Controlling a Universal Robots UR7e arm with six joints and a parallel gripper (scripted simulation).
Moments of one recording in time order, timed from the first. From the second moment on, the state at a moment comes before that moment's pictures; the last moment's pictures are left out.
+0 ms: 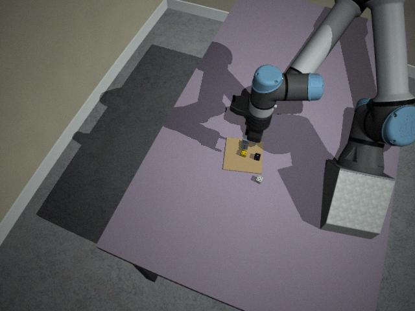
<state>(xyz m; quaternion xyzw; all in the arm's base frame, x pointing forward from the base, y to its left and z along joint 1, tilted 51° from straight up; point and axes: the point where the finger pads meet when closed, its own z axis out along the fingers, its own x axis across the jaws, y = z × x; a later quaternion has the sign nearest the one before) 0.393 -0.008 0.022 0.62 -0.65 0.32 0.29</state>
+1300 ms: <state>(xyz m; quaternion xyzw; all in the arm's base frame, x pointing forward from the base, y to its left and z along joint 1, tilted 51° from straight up) 0.362 0.020 -0.023 0.81 -0.40 0.20 0.38</state>
